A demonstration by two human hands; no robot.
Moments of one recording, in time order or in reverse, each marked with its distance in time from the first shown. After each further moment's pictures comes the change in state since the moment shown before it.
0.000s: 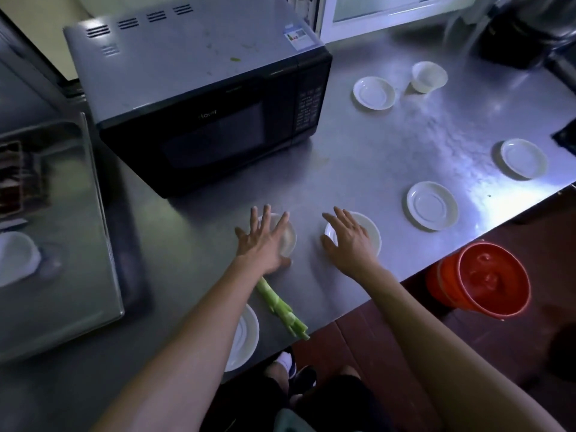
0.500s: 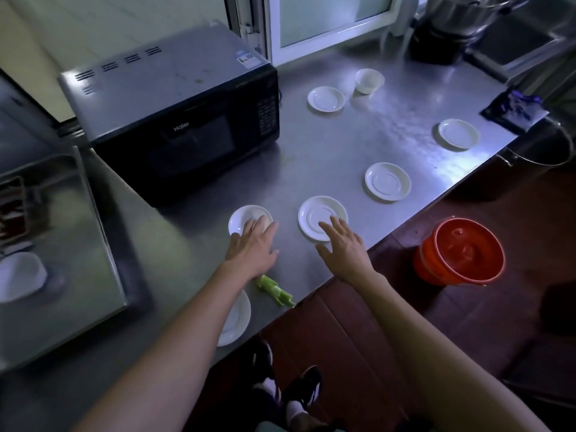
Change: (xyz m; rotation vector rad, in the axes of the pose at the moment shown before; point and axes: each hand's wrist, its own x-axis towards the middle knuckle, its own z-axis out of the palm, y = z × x) left_hand -0.088 0.035 -0.007 0.157 0.139 0.179; right_hand -0.111 0.011 -0.007 0.021 0.093 0.088
